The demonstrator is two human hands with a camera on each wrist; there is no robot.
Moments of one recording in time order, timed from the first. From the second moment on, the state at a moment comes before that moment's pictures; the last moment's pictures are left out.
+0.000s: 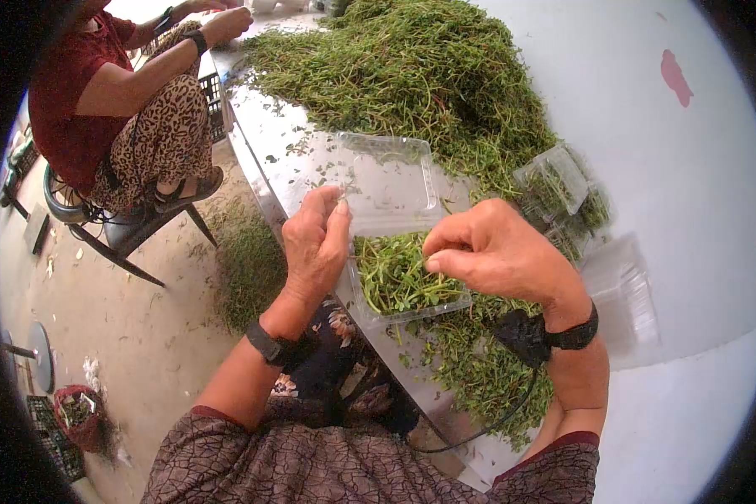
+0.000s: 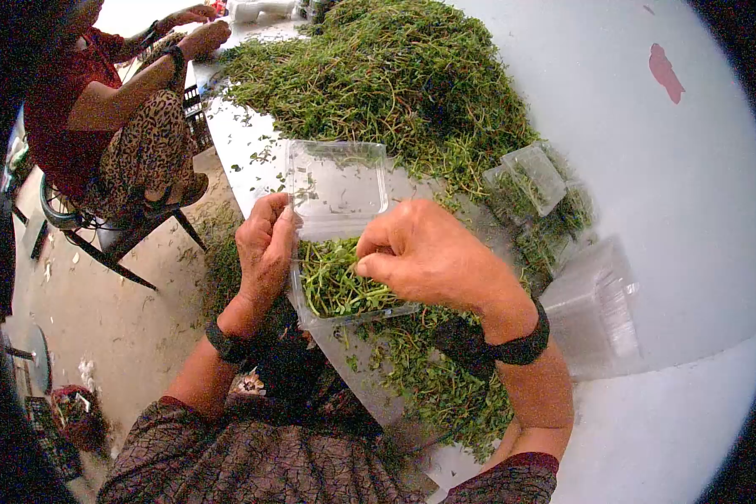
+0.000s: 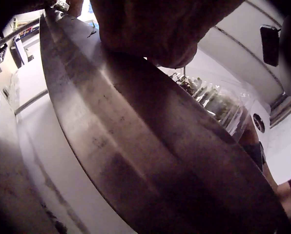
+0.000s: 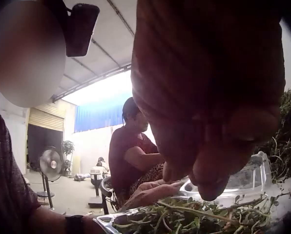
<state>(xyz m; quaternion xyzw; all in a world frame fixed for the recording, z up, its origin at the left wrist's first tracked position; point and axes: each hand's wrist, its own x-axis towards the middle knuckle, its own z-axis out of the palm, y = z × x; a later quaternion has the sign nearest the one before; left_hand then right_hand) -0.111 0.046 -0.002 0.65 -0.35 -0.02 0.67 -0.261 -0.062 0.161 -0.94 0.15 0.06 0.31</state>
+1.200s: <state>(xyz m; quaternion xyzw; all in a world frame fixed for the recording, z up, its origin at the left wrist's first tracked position) -0.115 0.053 0.006 0.66 -0.34 -0.07 0.67 -0.213 -0.261 0.061 -0.86 0.51 -0.05 -0.04</state>
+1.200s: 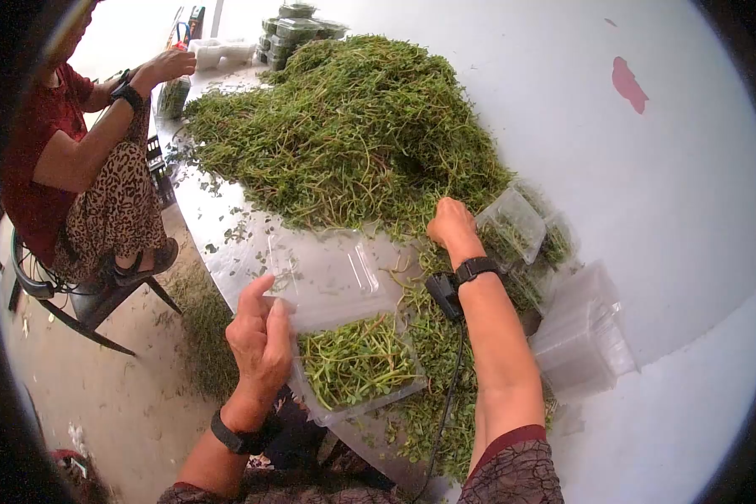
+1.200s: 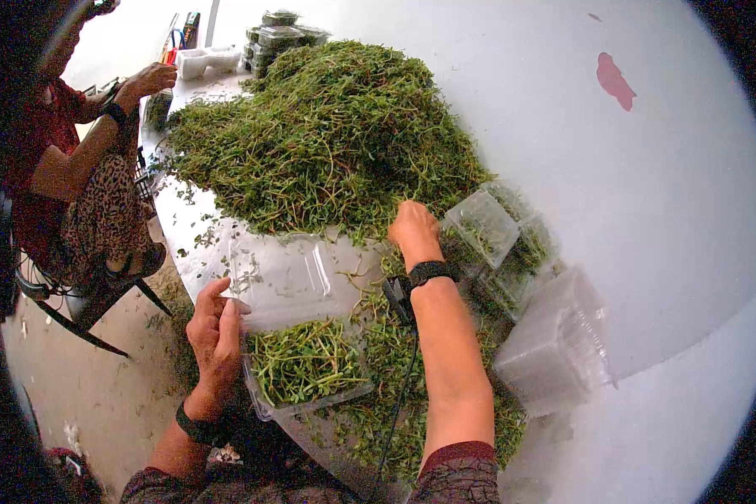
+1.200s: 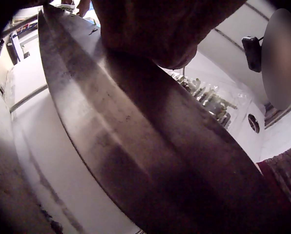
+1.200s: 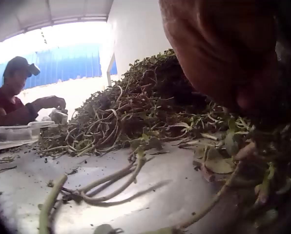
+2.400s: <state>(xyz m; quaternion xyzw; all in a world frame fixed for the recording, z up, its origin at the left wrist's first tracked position) -0.107 0.045 -0.003 0.67 -0.37 0.03 0.64 -0.332 -0.139 0.133 -0.86 0.42 -0.18 0.22</state>
